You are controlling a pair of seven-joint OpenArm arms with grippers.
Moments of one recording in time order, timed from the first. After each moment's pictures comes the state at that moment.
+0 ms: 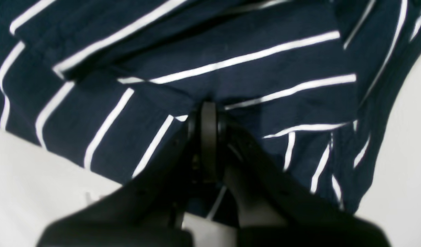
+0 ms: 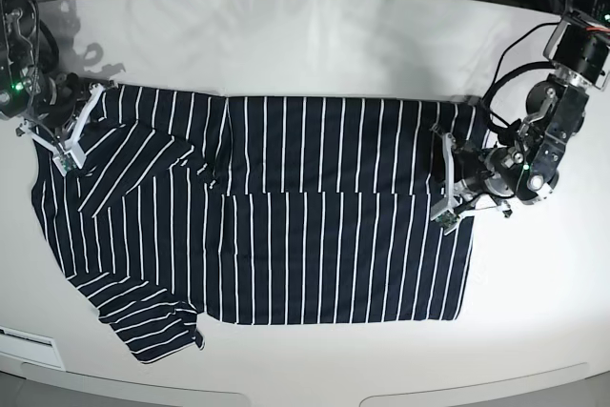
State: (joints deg) left arm -16.5 -41.0 35.8 86.8 -34.7 -23.0 59.1; right arm -14.1 42.4 -0.2 97.4 33.5 19.3 -58.3
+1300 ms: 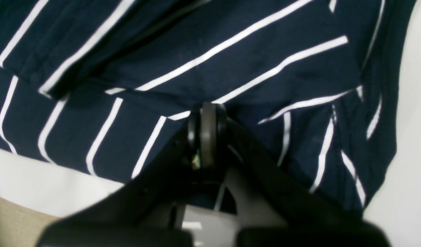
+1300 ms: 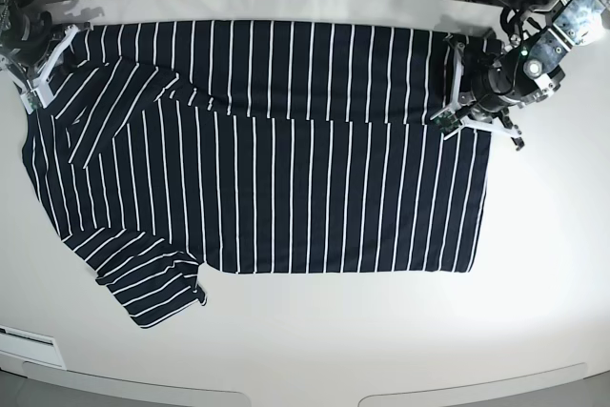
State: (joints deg) left arm 8.2 -53.0 35.5 110.9 -19.4 -14.3 56.0; right arm -36.6 41.5 15.5 99.5 38.7 23.1 -51.8
